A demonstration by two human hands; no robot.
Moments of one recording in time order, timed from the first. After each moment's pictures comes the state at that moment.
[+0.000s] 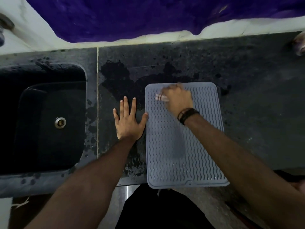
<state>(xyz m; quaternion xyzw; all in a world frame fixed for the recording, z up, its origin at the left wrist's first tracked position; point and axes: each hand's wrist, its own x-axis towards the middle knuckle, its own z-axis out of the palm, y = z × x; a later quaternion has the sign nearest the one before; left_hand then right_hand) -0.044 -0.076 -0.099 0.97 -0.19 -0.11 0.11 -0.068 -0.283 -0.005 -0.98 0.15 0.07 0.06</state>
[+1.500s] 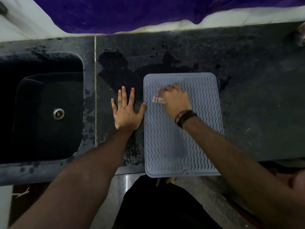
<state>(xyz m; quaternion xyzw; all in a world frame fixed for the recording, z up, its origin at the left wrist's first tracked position) -0.044 -0.076 -0.100 0.97 -0.18 -0.10 0.11 -0.101 -0.259 -0.004 -0.98 0.13 0.10 0.05</state>
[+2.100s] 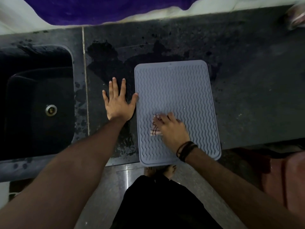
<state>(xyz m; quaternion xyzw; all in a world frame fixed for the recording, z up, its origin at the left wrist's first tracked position) -0.044 -0.075 -0.100 0.97 -0.18 -0.10 0.11 -0.231 -0.212 -0.025 -0.99 0.07 0.10 0.07</state>
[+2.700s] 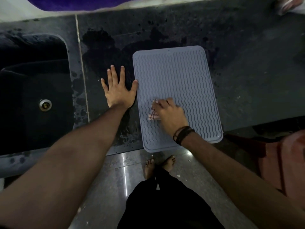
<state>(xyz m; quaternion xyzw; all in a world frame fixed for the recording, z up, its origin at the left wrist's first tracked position) -0.043 -0.076 -0.099 0.97 -0.19 -0.11 0.11 -0.227 -0.190 -0.031 -0.99 0.12 0.05 0.05</state>
